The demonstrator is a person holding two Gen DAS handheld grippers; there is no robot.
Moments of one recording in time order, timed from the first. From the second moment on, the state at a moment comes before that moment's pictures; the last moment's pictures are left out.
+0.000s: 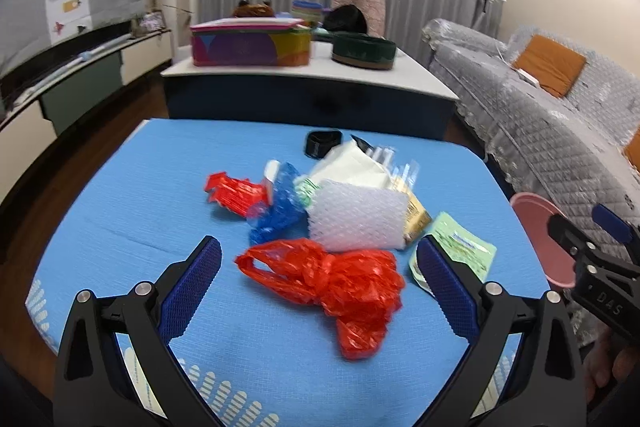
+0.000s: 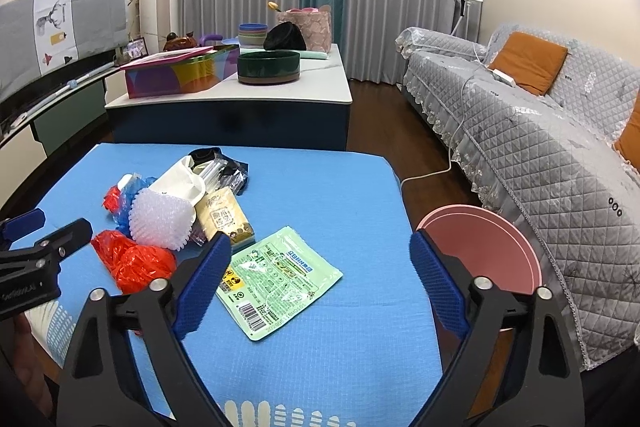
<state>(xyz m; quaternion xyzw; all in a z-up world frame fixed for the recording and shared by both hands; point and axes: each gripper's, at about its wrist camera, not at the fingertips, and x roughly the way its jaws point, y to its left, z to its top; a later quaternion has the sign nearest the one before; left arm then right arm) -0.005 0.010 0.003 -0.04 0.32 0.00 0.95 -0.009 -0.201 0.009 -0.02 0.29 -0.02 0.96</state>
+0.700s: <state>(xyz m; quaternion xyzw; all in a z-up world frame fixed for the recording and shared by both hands) 0.005 0.016 -0.019 -0.04 0.37 -0.03 0.93 0.005 -0.184 -0.023 -0.03 0.34 0.05 0.94</state>
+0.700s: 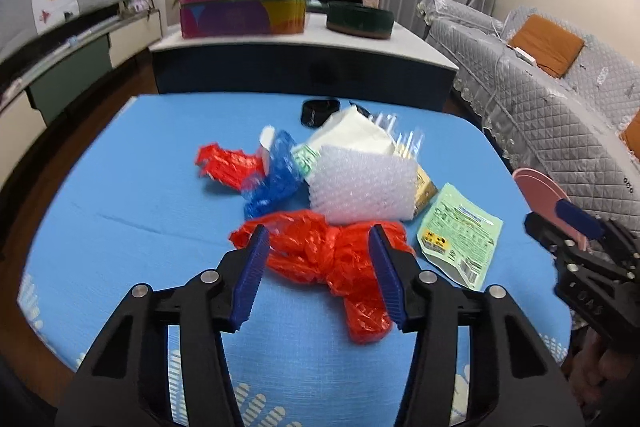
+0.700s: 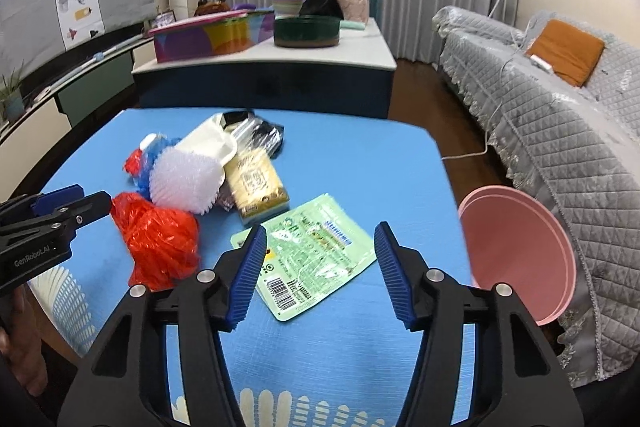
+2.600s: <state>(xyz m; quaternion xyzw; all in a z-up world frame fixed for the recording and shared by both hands) 0.010 0.002 -0.010 -0.04 0.36 -0.06 0.93 0.008 -0.180 -0.026 -0.05 0.34 0.09 0.93</state>
